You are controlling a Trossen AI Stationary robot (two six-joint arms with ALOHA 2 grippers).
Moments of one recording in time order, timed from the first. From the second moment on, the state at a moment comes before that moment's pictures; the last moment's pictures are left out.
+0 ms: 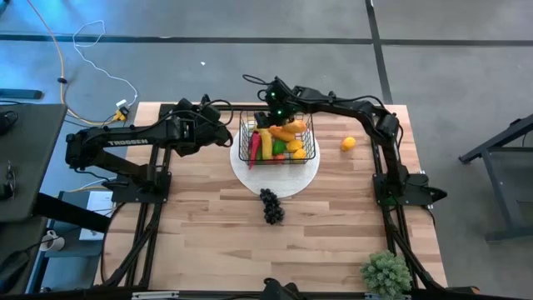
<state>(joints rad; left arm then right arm) 0.30 1.26 1.10 -0.86 -1.03 -0.30 -0.52 2.09 1.72 -0.56 -0.35 0.67</state>
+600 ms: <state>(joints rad) 0.33 1.26 1.10 -0.86 -0.97 -0.11 -0.47 1.90 1.72 -0.68 -0.15 0.65</state>
